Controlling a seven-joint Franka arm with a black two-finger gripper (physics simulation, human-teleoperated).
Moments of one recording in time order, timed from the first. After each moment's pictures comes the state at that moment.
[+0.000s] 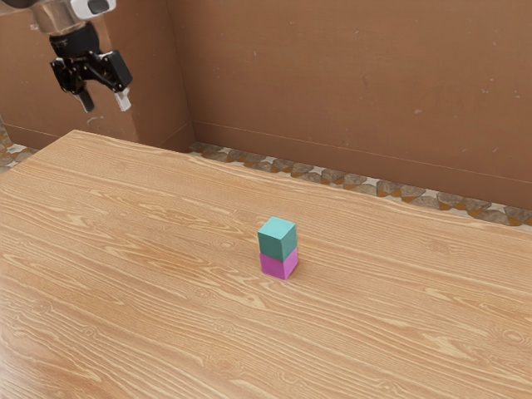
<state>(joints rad) -0.09 0.02 0.32 -1.45 -0.15 1.51 0.12</state>
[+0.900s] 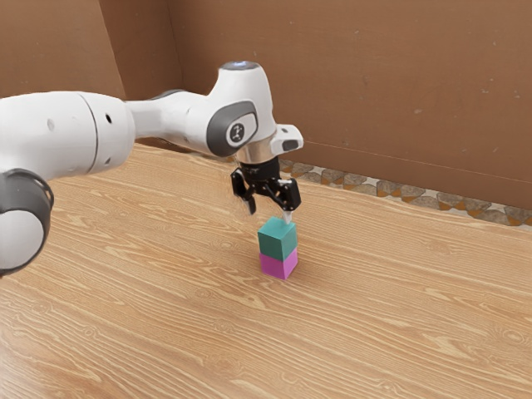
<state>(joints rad) -0.21 0.50 0.01 -1.47 -0.06 2.02 -0.13</state>
